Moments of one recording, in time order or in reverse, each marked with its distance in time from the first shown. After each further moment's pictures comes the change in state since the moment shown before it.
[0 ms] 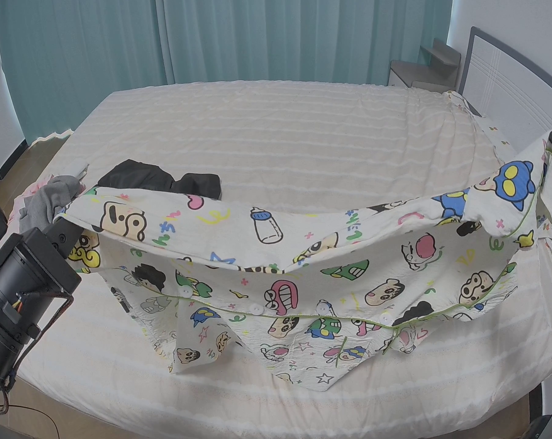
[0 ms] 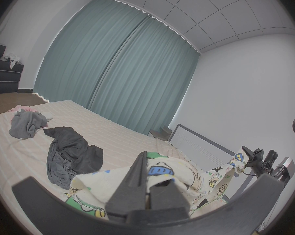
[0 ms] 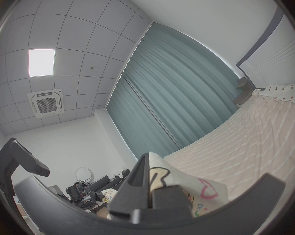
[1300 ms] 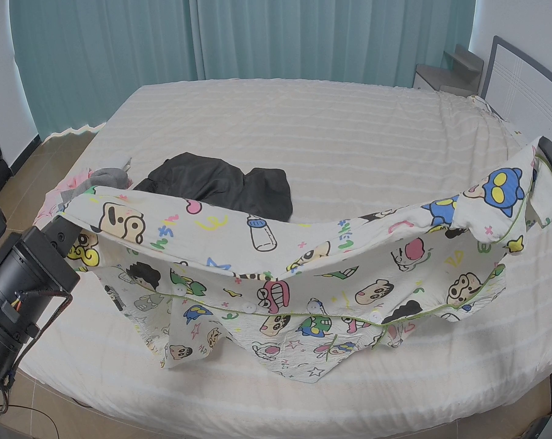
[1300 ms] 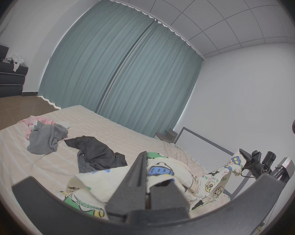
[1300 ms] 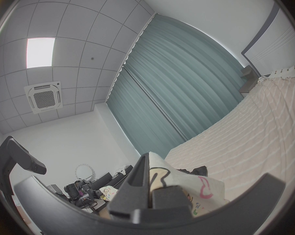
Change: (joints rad) left arm 0.003 -0.002 -0.001 -0.001 -0.001 -0.003; right arm 0.001 0.028 0.006 0.000 0.001 0.009
